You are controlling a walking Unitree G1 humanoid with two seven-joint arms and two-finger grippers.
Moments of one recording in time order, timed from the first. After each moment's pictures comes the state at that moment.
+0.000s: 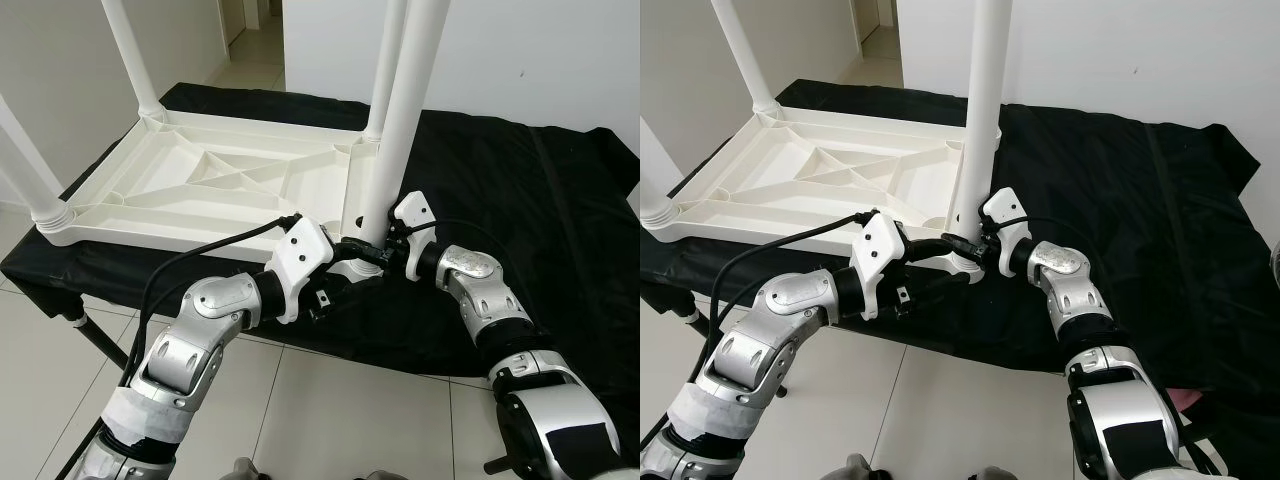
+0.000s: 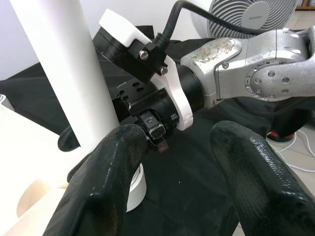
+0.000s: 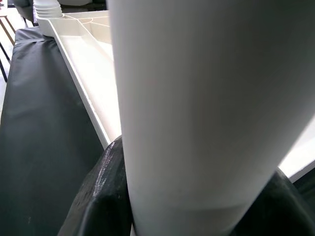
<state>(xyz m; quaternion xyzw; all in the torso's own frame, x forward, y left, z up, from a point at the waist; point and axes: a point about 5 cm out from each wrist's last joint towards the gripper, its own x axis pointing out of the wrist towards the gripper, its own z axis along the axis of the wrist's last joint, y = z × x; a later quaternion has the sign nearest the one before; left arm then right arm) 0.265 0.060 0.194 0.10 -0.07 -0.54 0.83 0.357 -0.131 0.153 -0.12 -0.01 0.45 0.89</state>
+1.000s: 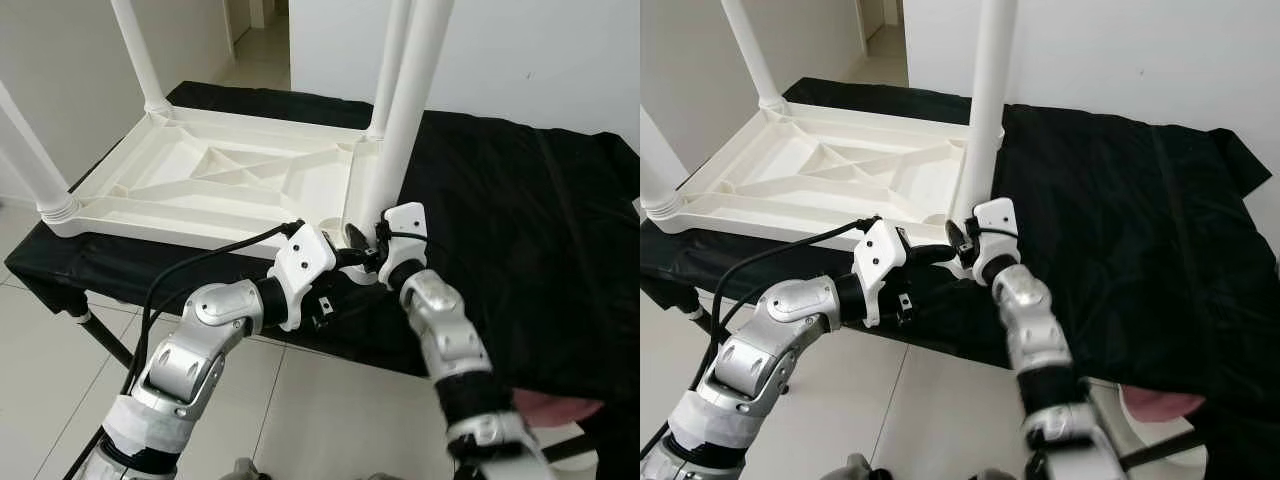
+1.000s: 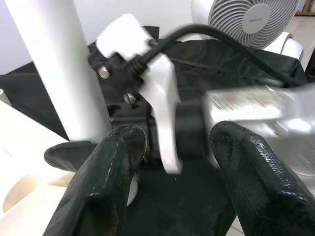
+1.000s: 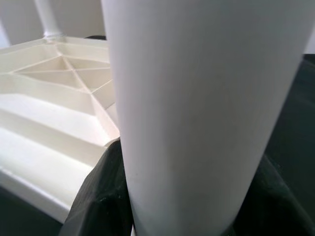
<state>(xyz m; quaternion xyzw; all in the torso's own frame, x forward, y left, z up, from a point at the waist) 0.260 0.058 0.191 0.10 -0.07 -0.55 0.83 0.322 -0.099 0.147 -0.01 -0.06 0.10 0.99</state>
